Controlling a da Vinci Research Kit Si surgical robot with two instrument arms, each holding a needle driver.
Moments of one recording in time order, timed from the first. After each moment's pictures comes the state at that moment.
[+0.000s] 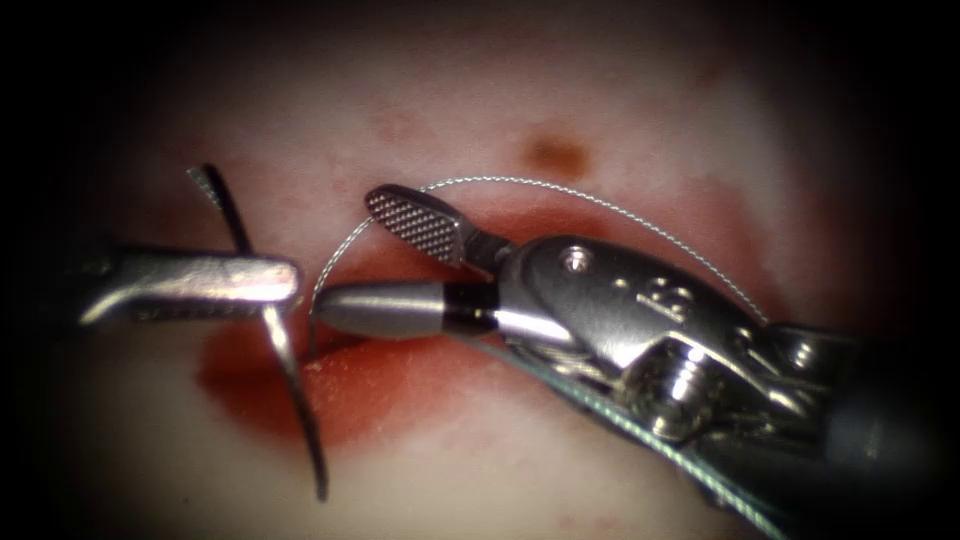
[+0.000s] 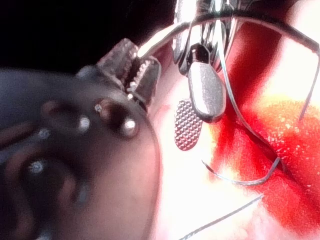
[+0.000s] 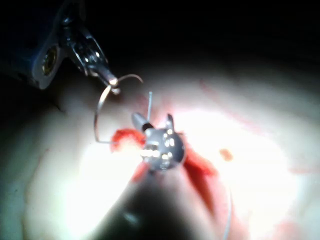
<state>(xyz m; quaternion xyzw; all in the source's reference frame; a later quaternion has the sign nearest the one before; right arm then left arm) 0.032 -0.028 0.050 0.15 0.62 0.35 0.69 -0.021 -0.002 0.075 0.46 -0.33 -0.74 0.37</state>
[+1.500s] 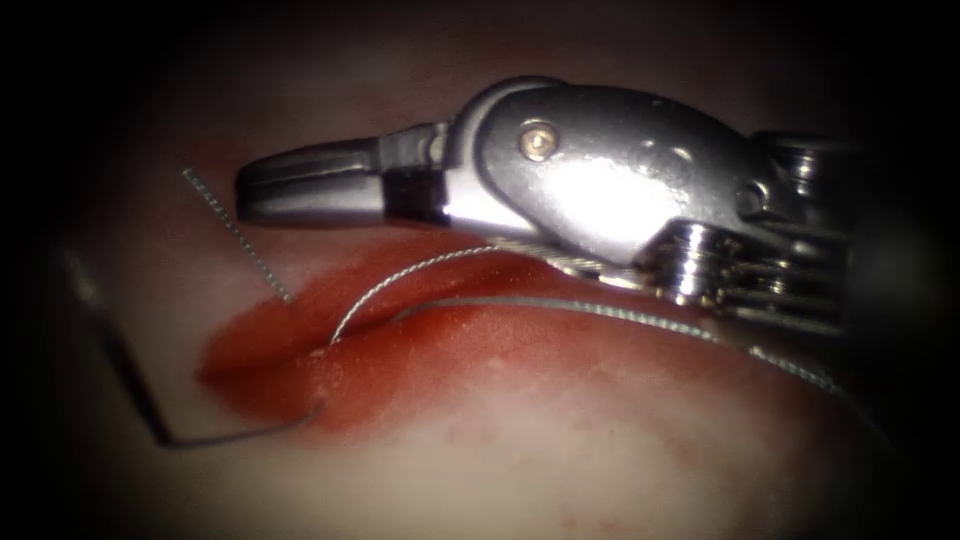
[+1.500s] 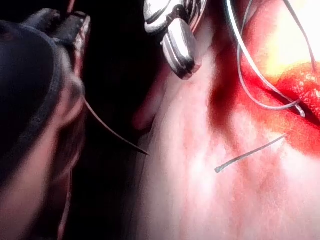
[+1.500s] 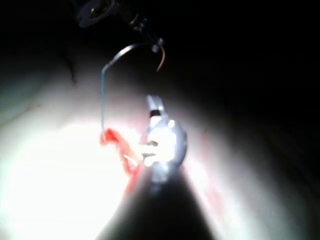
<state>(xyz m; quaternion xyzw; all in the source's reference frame) 0.036 -0.024 0.046 0.16 0.66 -0.07 0.73 -0.015 0.001 0.069 0.57 -0.34 -0.73 0.15</state>
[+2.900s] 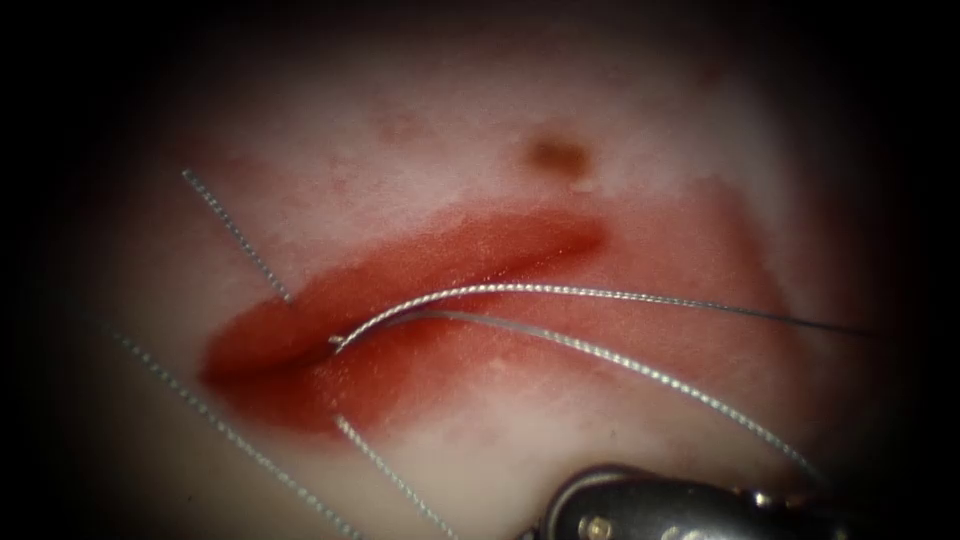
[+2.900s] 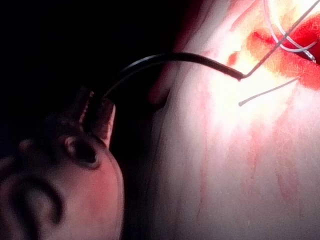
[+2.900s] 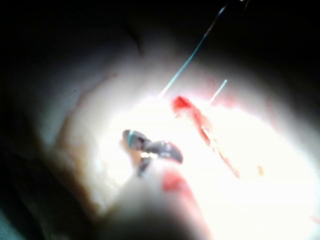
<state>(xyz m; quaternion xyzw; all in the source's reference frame) 0.026 -0.039 0.051 0.41 0.52 0.00 0.75 -0.005 0.003 0.071 0.37 -0.45 -0.75 0.31</state>
